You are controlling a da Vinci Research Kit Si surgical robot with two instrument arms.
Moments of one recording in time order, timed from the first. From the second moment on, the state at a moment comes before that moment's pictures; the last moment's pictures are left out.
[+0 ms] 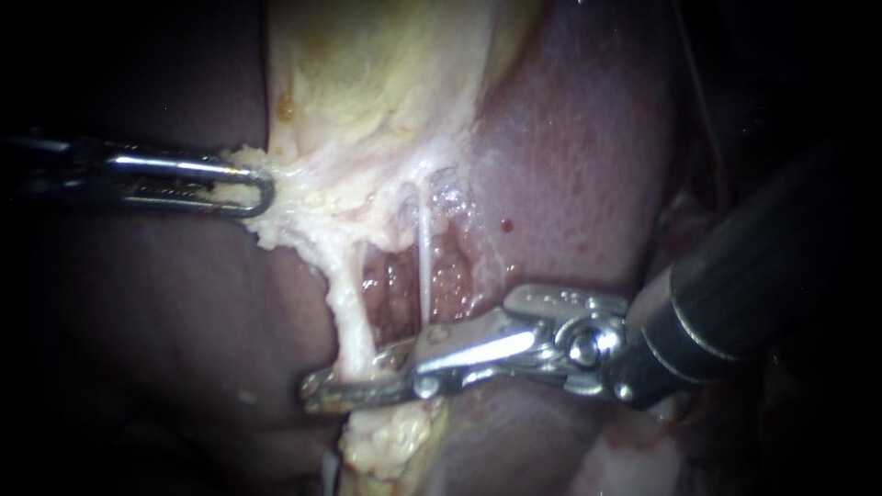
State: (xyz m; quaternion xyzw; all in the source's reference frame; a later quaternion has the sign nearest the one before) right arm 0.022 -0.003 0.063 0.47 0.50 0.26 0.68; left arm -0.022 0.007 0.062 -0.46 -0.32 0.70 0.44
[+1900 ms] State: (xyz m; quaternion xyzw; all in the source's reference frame) right arm 0.011 0.001 0.065 0.22 0.61 0.09 0.75; left arm -0.022 0.007 0.062 -0.46 -0.32 0.70 0.44
